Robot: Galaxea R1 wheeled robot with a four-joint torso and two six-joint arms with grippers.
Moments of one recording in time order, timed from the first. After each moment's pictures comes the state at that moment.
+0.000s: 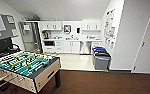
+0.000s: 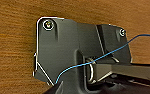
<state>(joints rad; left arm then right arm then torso) 1.55 2.64 -2.19 -0.04 -0.10 0.02 -1.59 2.55 -1.99 0.29 0.06 -0.25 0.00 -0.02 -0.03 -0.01</state>
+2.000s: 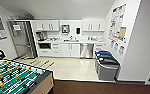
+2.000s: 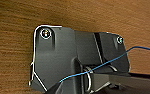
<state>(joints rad) 1.54 2.65 -2.19 -0.04 -0.15 0.02 -1.57 2.58 -2.04 0.29 0.07 -0.25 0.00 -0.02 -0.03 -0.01</state>
